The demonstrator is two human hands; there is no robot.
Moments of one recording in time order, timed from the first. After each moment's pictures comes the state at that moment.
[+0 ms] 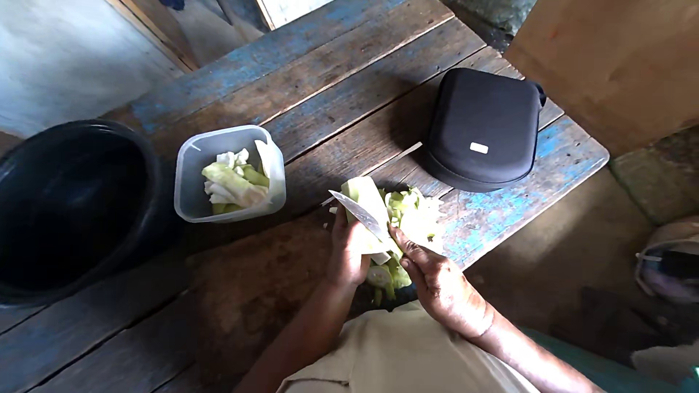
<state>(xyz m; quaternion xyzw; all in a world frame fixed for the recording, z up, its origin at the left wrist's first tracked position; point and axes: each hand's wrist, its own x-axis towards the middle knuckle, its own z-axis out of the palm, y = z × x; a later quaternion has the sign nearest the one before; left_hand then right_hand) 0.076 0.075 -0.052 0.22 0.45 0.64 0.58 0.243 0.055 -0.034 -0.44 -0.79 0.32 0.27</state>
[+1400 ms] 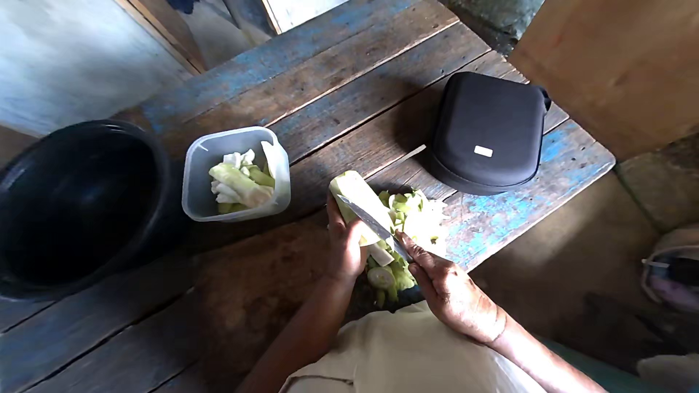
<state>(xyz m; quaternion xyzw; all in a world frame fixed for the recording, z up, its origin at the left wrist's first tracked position) 0.066 0.085 -0.064 0.31 0.47 0.66 0.49 0.253 0.056 -0.032 -0.42 -0.80 0.35 0.24</state>
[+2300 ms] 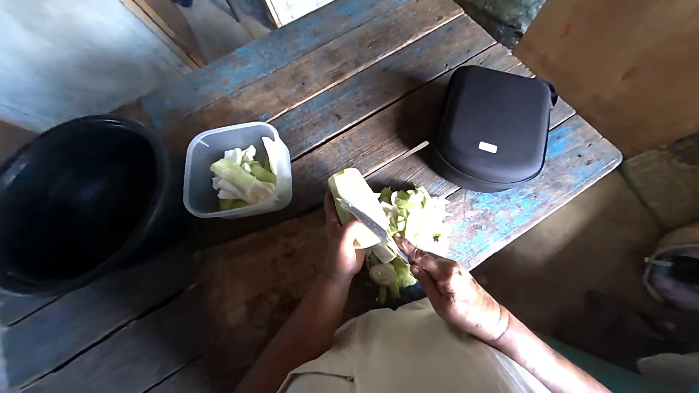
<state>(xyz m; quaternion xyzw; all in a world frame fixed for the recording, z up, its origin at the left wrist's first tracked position) 0.056 0.079 -0.065 0.31 0.44 0.67 0.52 0.255 0.055 -0.039 -0.39 -0.80 0.37 0.26</state>
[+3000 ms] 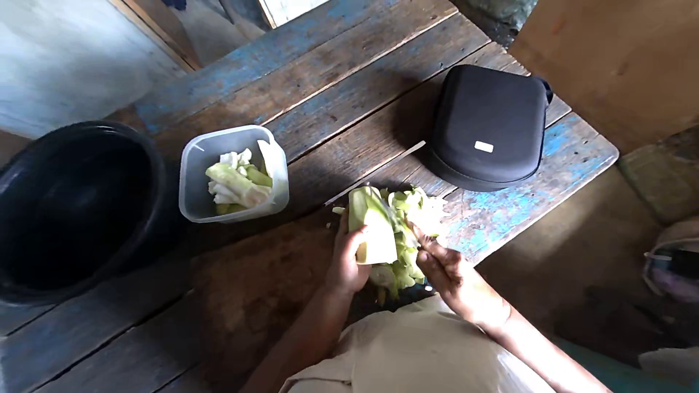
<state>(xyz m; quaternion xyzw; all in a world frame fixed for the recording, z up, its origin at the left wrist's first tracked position) 0.064 0.063 -0.057 0.23 0.45 0.59 0.63 0.262 0.067 -0.044 -0.41 -0.69 0.52 0.30</state>
